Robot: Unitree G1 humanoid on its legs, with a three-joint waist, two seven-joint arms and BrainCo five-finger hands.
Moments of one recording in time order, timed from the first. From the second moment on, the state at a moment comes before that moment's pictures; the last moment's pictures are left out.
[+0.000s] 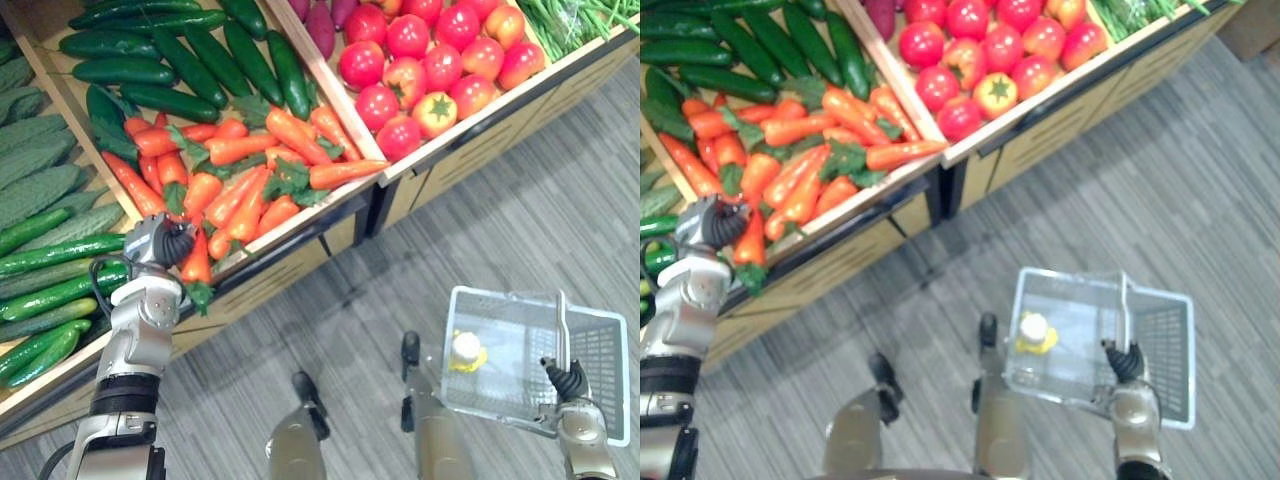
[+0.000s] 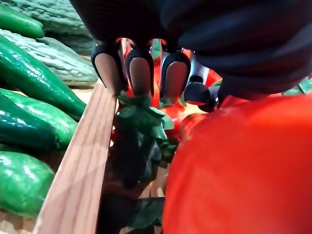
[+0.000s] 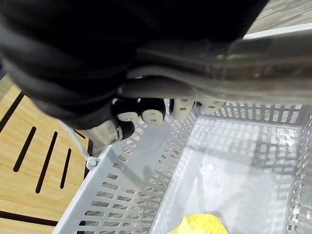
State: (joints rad) left arm -0.36 0.61 0.17 0.41 0.63 -0.01 0.20; right arm 0.03 -0.29 -0.35 0.64 -0.24 -0.14 -0.16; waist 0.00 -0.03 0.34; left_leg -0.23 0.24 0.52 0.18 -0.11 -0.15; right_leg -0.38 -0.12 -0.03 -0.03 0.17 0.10
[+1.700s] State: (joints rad) left arm -0.11 0.26 0.36 0.10 0.40 0.08 0.19; right arm 0.04 -0.22 -0.39 0.64 -0.28 -0.09 -0.14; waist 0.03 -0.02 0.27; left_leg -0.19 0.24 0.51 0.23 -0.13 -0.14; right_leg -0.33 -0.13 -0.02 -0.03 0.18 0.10
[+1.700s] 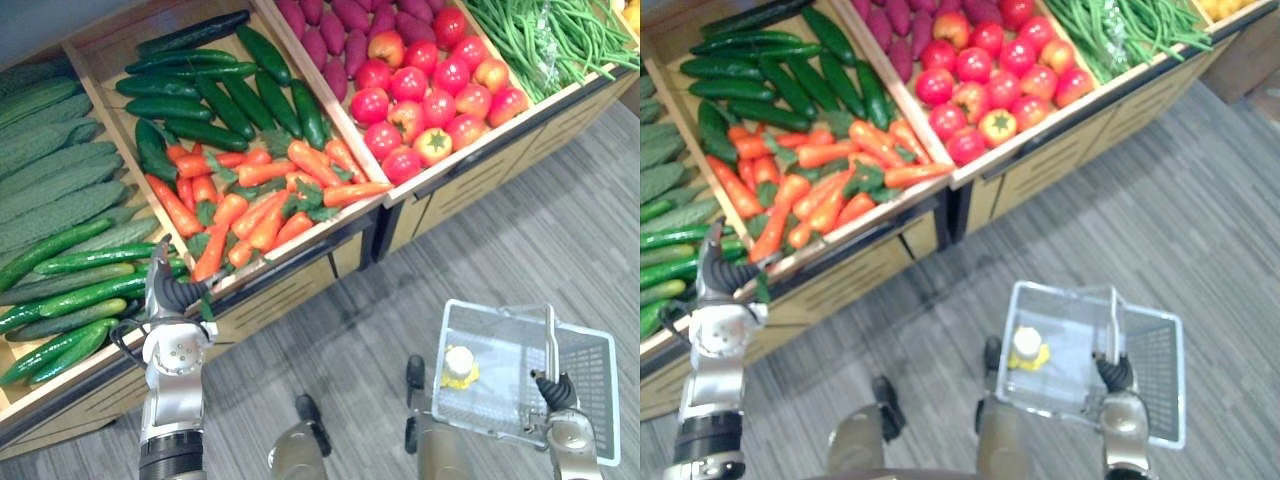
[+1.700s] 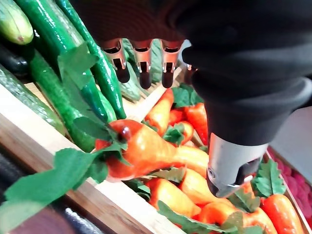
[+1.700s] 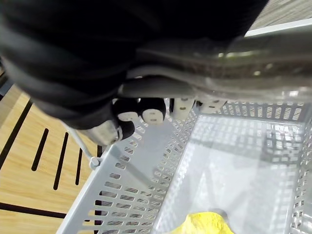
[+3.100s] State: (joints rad) left arm -0.26 0.32 0.32 0.36 0.45 0.10 0.27; right arm 0.03 -0.22 -0.30 0.66 -0.30 -0.11 -0.15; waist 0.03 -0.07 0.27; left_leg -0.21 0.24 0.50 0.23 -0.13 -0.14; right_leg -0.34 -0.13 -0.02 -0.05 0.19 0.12
